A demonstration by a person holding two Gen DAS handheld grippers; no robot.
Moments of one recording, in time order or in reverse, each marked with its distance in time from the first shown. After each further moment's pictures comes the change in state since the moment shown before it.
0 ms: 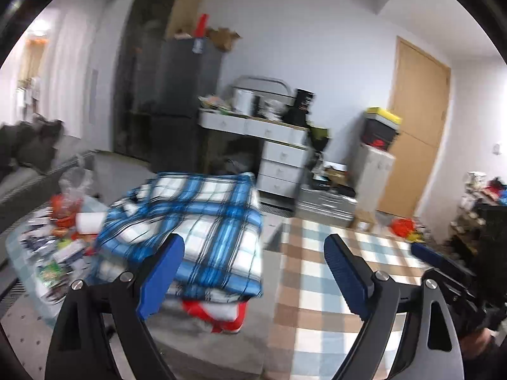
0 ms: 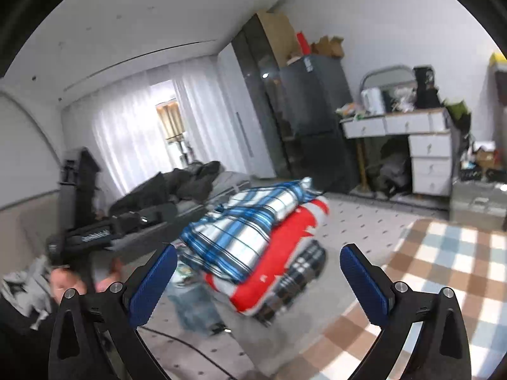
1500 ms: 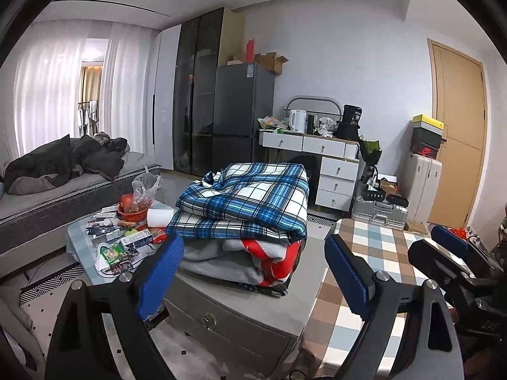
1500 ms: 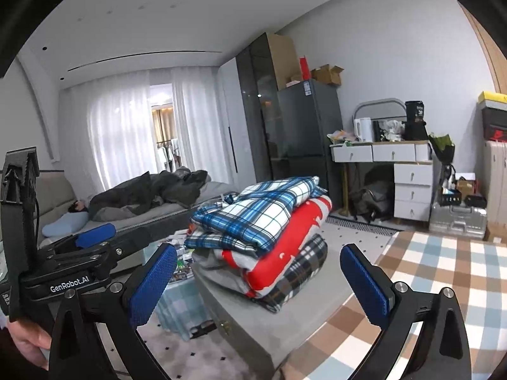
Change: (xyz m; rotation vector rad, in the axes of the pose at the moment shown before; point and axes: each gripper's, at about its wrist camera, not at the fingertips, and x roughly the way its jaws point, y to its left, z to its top) left arm -0.060 -0.005 -0.061 0.000 -0.122 0.230; right arm -0.033 0.072 -0.056 -0.073 -0.083 -0.083
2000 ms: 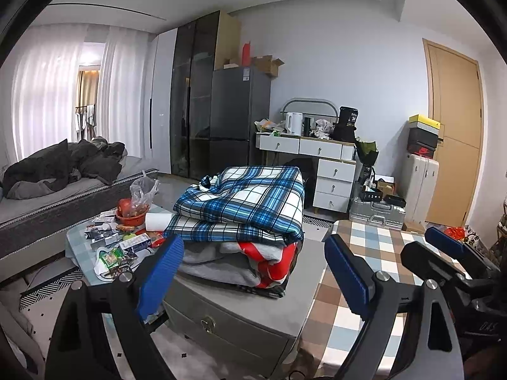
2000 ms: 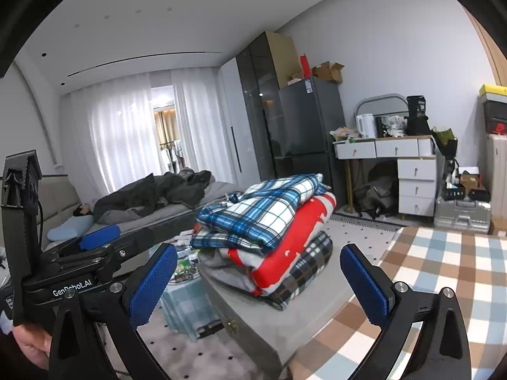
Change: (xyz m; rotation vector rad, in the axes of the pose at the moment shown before) left arm 0.002 0.001 0.006 0.015 -0.016 -0.017; right arm -0.002 0.002 -0.001 0.012 0.001 0.019
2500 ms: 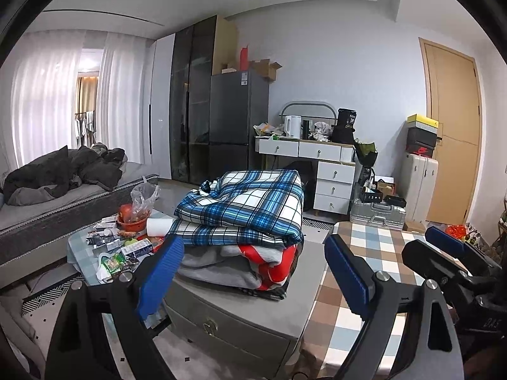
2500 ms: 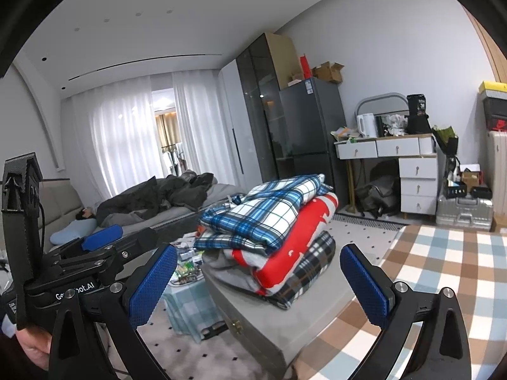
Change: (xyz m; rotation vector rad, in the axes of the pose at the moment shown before) left arm -0.001 -0.001 0.002 0.023 -0.015 -0.002; right arm -0.004 0.001 0.001 0.016 -0.007 0.007
